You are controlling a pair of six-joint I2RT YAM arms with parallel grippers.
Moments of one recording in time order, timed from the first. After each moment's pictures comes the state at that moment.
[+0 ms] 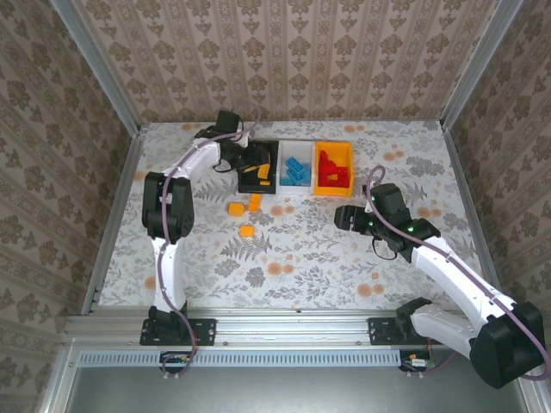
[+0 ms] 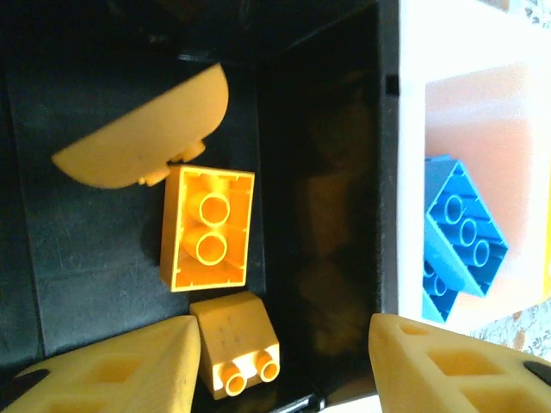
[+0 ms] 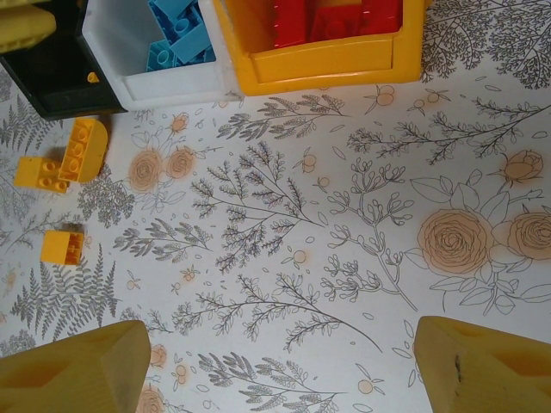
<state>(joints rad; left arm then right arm) -0.33 2.19 1.82 -0.68 0.49 -0.39 0.35 1.03 0.72 -0.48 -0.08 0.51</state>
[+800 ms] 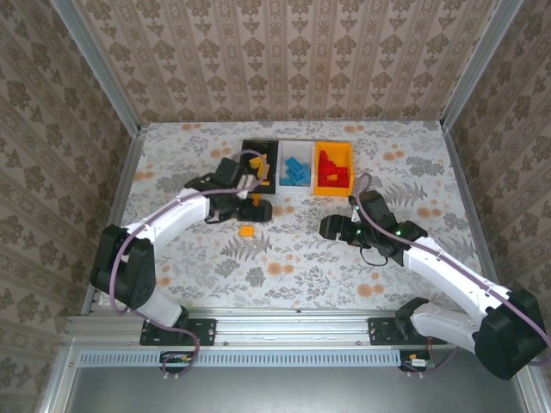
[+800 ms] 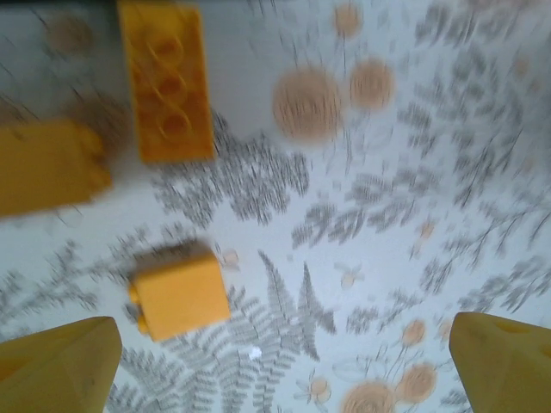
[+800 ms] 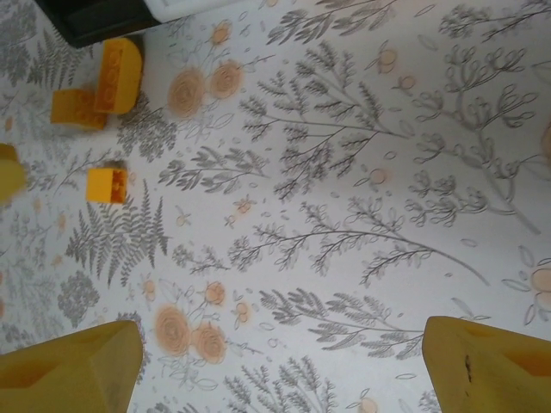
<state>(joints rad) -0.57 1.55 1.09 -0.68 0.20 -0.33 0.51 1.07 0.70 -0.48 -0.13 0.69</state>
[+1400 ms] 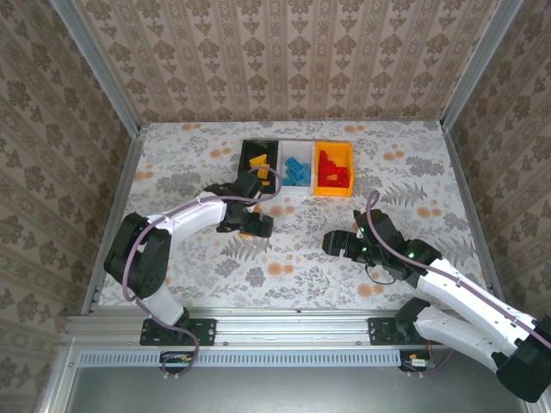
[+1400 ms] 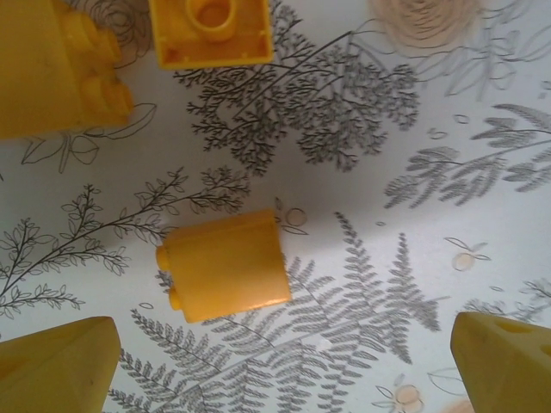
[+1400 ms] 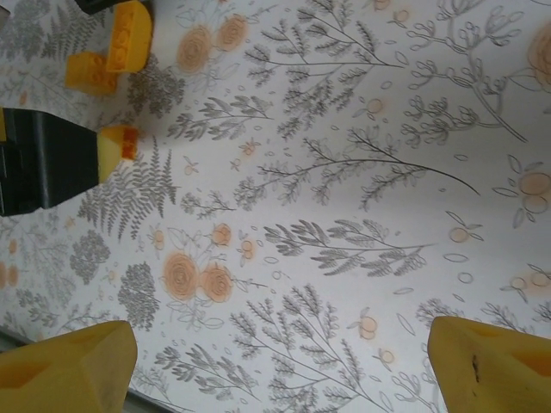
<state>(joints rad) -0.63 1.66 1.08 -0.72 0.03 -0.35 0.63 0.86 0.63 -0.61 -0.05 0.79</state>
